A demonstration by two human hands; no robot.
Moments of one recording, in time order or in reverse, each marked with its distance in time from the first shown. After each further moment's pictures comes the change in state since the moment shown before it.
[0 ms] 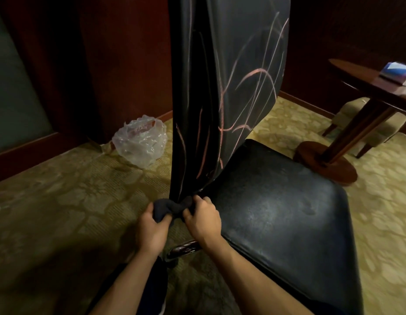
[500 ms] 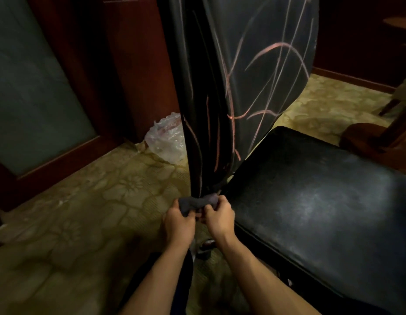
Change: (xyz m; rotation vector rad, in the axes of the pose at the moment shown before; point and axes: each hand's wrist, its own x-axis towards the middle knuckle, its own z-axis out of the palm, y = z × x) left_hand -0.006 0.006 0.011 0.313 0.120 0.025; right_hand 0.010 0.011 0.040 0.694 0.015 0.227
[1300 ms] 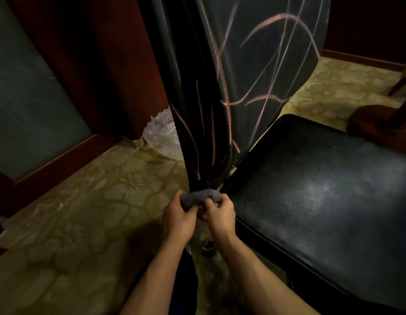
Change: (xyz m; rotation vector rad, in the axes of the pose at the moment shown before) left_hand 0.027 -0.002 0.006 -0.048 -0.143 0.017; right_hand 0.013 0.005 0.013 0.236 0.034 0.109
